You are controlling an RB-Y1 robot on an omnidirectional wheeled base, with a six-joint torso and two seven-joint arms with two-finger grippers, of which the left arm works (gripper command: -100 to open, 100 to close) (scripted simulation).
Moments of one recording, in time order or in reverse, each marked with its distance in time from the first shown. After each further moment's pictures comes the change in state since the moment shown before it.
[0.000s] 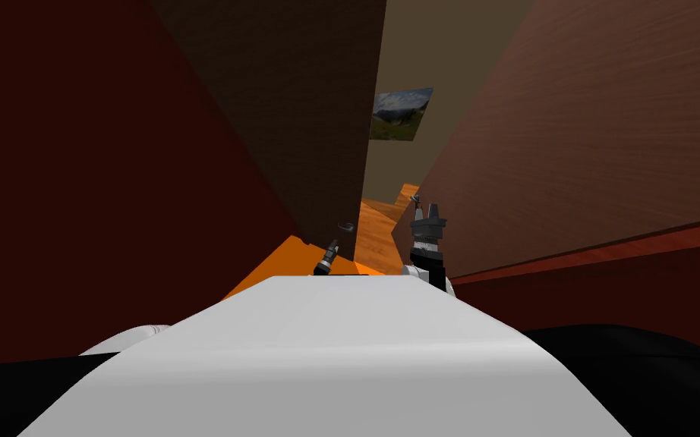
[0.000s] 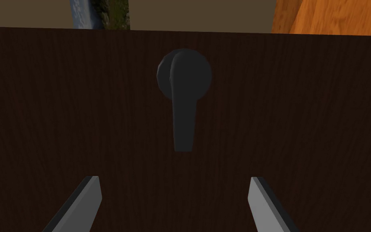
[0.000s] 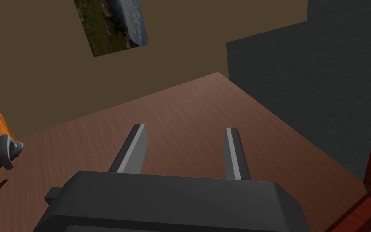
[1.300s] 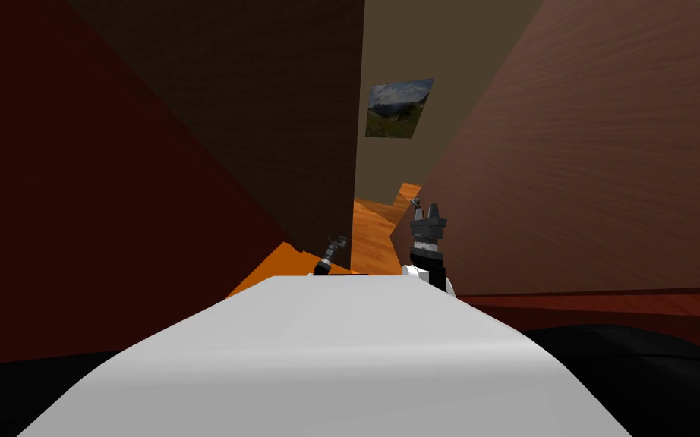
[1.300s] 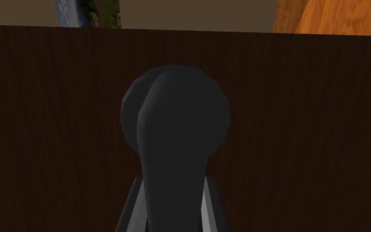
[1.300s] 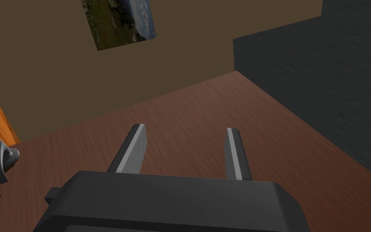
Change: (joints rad) arm -0.037 -0.019 0.023 0.041 0.008 0.002 -0.008
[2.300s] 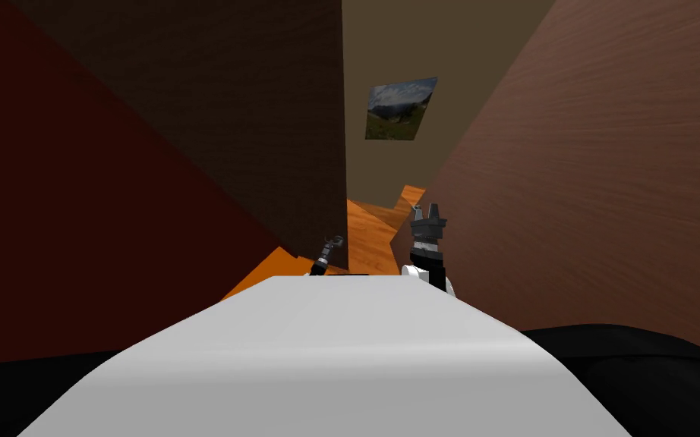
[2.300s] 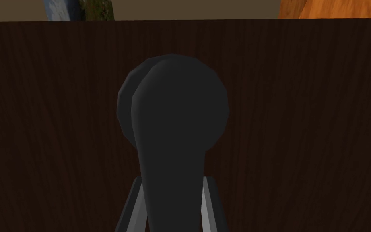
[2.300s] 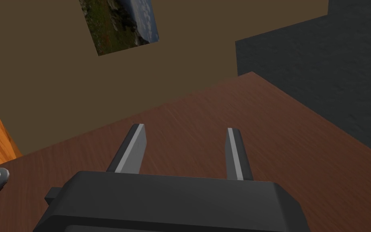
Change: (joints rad) arm -0.003 0.008 0.059 0.012 0.023 0.011 -0.026
